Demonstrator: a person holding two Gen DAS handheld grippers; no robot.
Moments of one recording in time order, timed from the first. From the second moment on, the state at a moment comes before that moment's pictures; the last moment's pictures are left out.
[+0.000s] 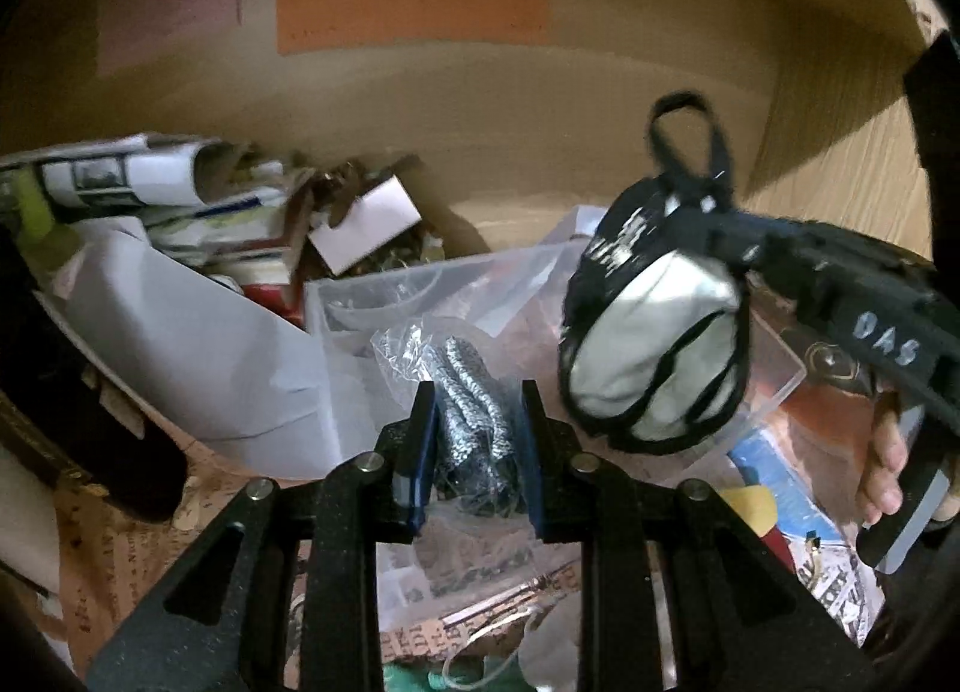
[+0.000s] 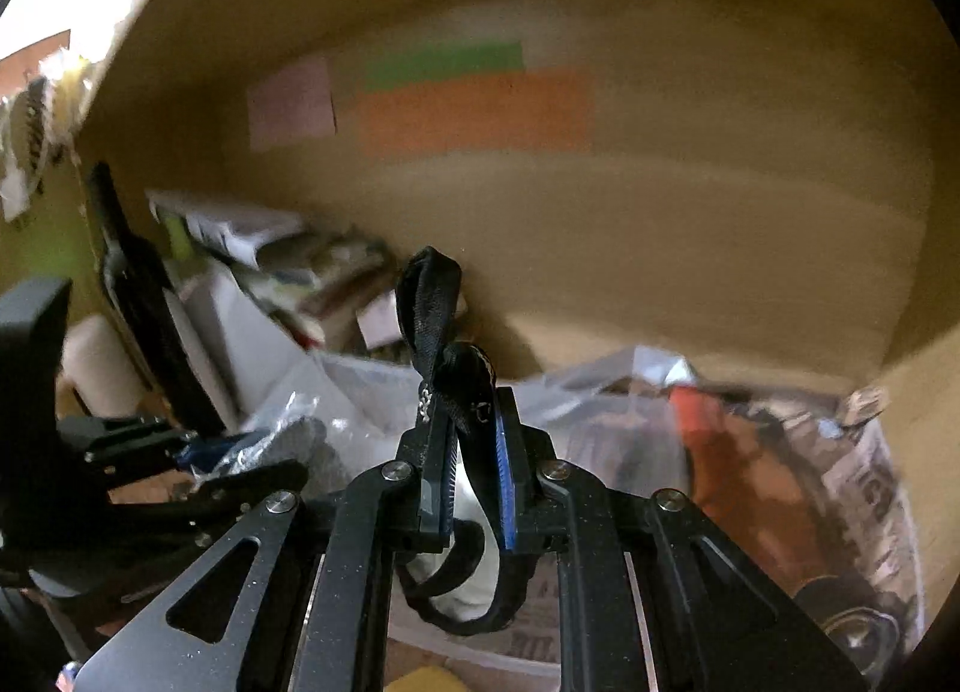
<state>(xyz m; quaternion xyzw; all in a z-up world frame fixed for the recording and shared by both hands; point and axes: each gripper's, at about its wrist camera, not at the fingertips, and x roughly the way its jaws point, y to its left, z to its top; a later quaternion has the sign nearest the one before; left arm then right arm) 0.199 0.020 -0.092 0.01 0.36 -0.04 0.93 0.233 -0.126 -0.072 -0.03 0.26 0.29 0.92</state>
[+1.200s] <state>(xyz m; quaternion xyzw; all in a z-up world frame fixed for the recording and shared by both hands) 0.098 0.006 -0.060 0.01 0.28 -0.03 0.96 0.136 -0.164 -0.070 -0.09 0.21 0.26 0.94</state>
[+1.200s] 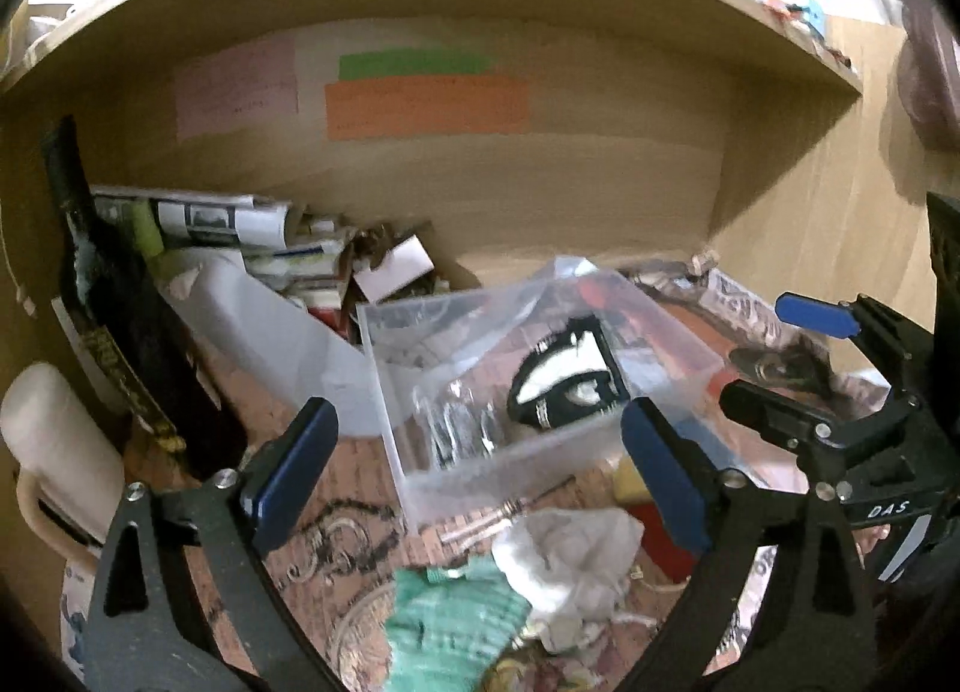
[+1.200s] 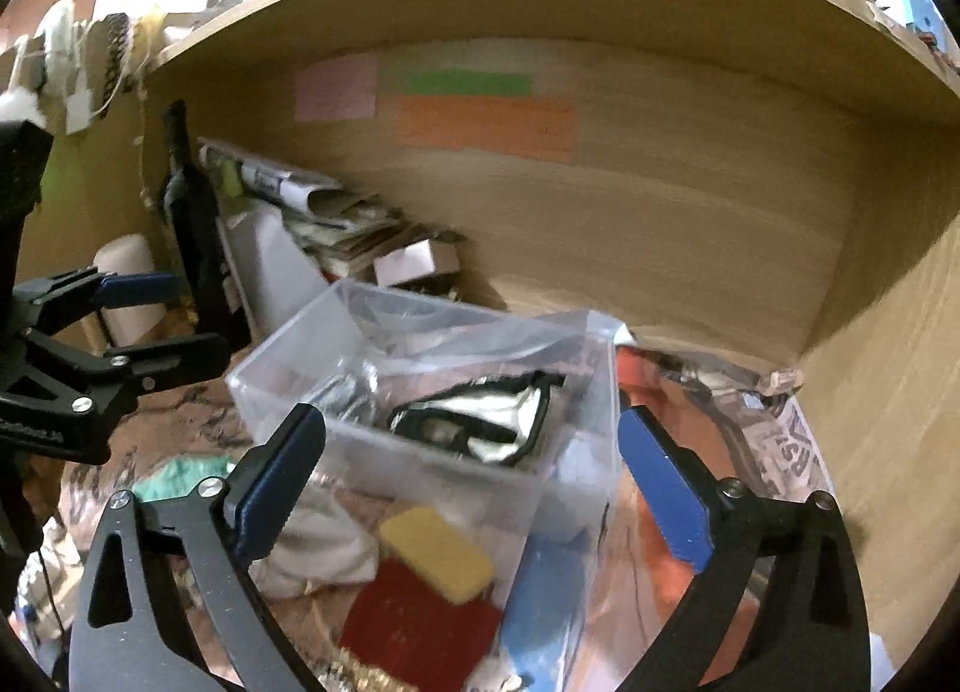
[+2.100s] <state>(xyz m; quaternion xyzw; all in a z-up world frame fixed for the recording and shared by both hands) 0.112 -0.007 -0.152 -0.01 0.39 -0.07 0.92 0.163 -0.153 -0.141 -0.09 0.33 0.29 0.89</state>
